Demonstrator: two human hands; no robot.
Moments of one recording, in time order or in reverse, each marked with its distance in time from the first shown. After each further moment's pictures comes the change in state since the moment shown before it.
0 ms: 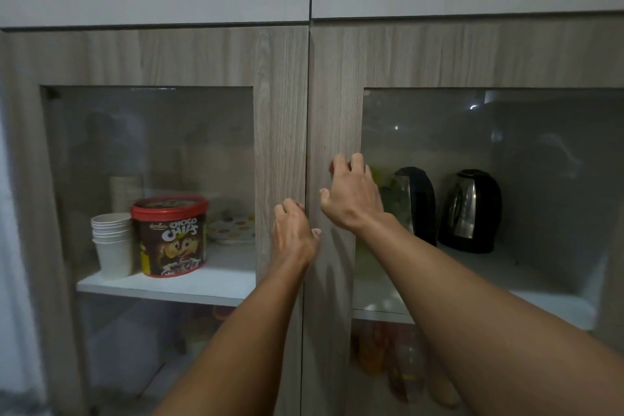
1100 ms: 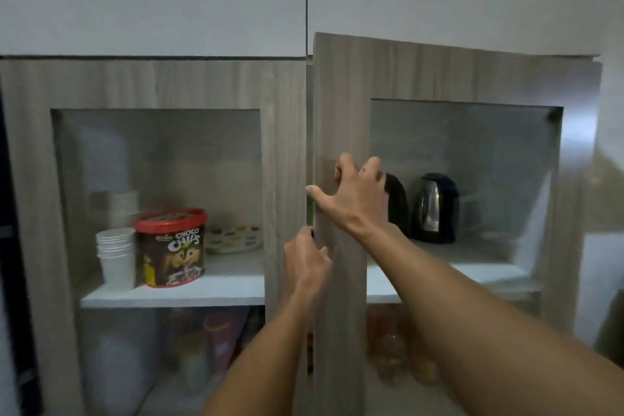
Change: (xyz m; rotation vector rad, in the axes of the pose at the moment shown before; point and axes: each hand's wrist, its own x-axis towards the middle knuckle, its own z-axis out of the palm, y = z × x) left_hand -0.081 0.001 -0.057 -0.237 -0.154 -0.014; right_hand -0.064 -0.055 -0.056 0.011 0.183 0.162
